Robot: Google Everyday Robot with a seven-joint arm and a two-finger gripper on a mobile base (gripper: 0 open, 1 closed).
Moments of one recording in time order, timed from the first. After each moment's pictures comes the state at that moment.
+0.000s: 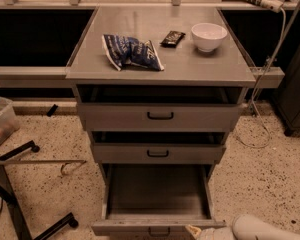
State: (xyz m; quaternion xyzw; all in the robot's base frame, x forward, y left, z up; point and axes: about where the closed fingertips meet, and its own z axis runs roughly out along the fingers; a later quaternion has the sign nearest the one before) arm 0.314 -0.113 0.361 -0.46 0.79 0.35 0.21
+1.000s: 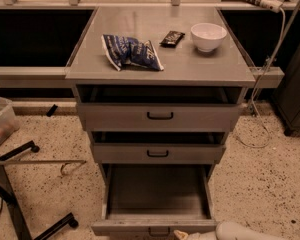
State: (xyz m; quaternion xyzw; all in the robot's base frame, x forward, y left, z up) arm 0.324 -0.079 0.274 -0.44 0.78 0.38 0.21
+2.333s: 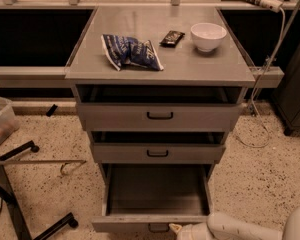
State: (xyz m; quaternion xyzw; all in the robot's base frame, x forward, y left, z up) arm 0.368 -0.066 0.214 -0.43 0.78 0.41 0.21
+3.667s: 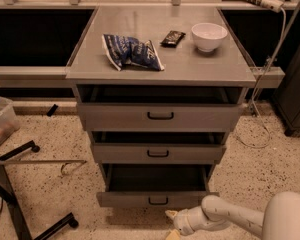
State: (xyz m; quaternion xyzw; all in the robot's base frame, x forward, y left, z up) arm 0.427 -0.059 0.213 -0.45 0.77 0.41 0.21
